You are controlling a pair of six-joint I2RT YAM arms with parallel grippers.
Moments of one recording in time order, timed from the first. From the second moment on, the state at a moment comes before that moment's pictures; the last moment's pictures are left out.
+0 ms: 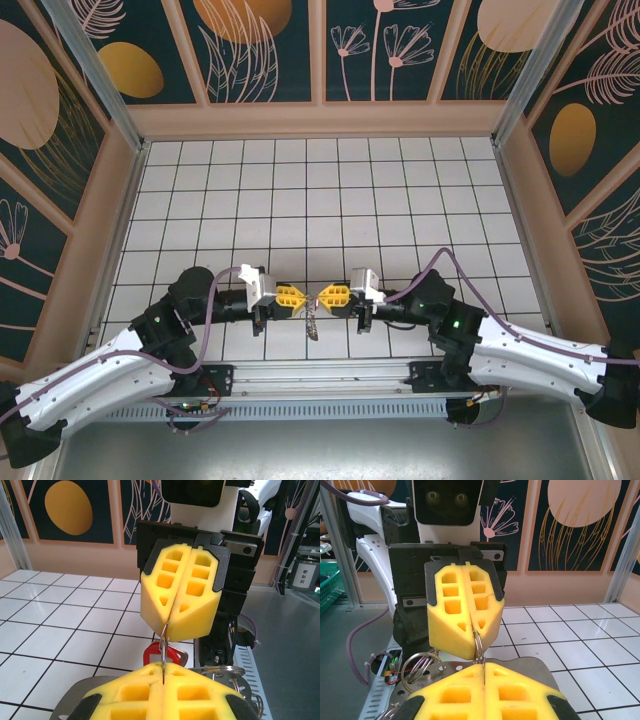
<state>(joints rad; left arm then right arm) -0.95 0.60 0.52 -0.03 0.49 0.01 1.14 0.72 0.46 0.28 -0.32 -0.07</state>
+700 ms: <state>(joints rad) -0.95 0.60 0.52 -0.03 0.49 0.02 1.14 0.71 0.46 0.27 -0.33 -0.06</state>
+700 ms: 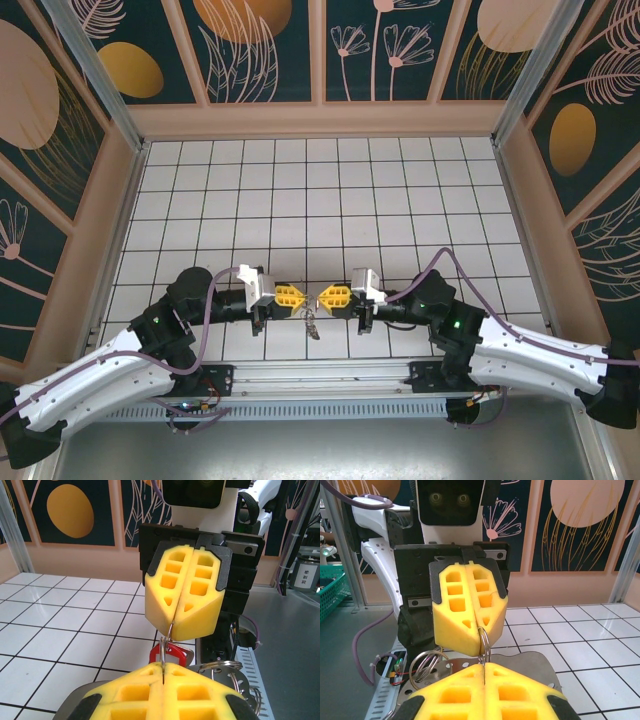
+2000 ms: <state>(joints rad) -0.95 0.60 0.52 -0.03 0.49 0.02 1.12 0.75 0.48 0.28 -0.39 -0.03</state>
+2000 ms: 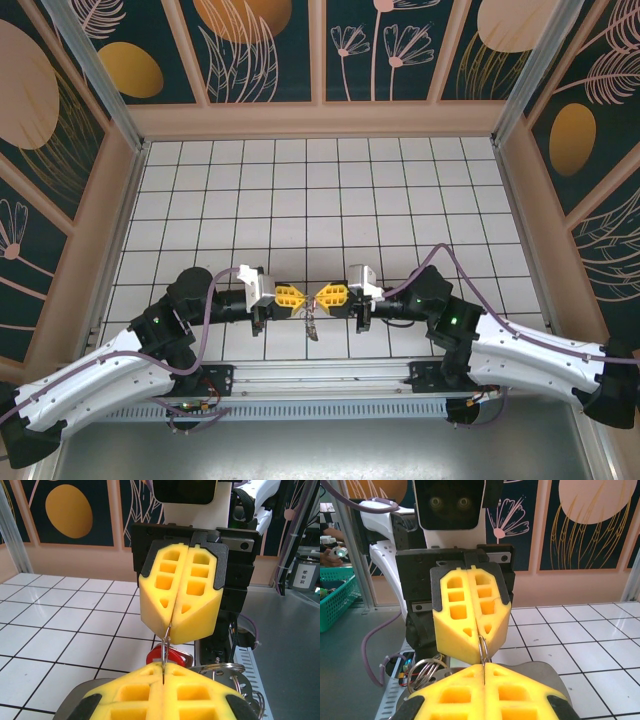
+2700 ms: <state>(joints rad) -0.95 0.60 0.52 -0.03 0.49 0.02 1.12 0.77 0.51 0.27 -0.41 -0.04</state>
